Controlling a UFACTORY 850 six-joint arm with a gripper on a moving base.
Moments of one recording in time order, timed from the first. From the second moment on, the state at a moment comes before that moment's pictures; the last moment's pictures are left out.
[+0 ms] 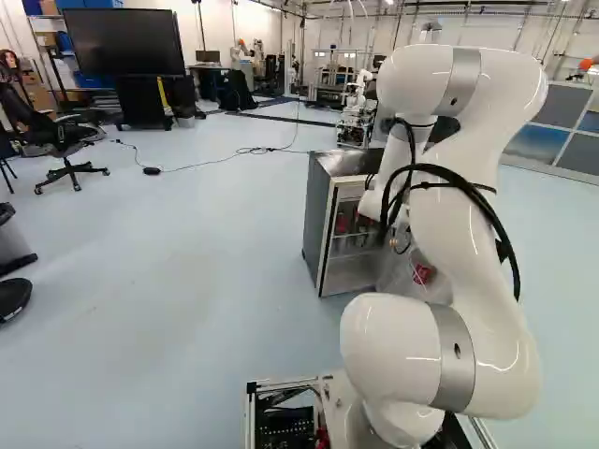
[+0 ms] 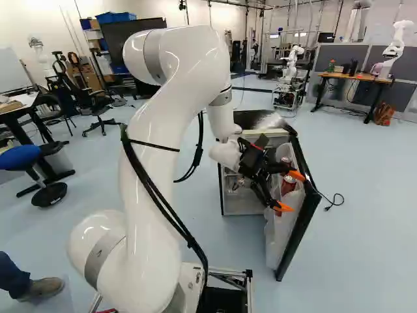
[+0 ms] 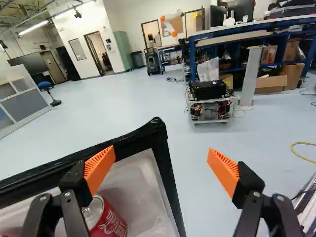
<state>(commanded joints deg) -21.6 -38.8 -51.0 99.3 80.3 0.0</state>
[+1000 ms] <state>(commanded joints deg) -32.3 -44.9 -64.6 99.3 80.3 0.0</state>
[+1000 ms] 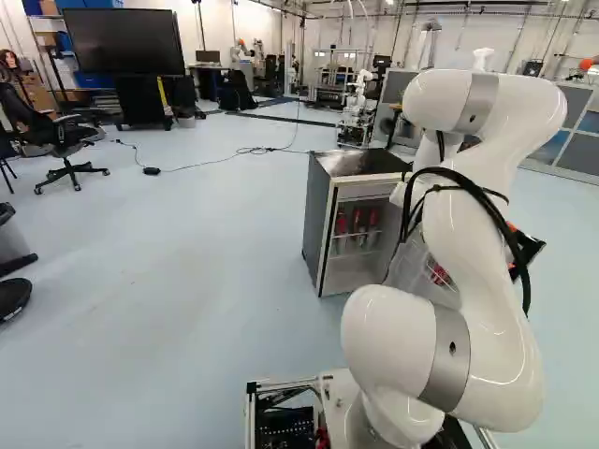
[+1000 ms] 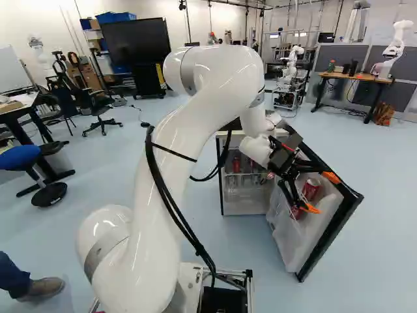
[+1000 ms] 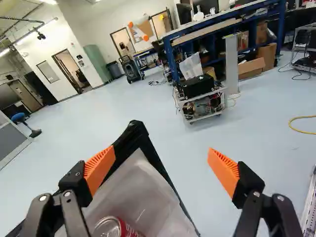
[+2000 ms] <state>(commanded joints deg) -25.9 -35.8 -46.4 75.4 80.3 0.0</state>
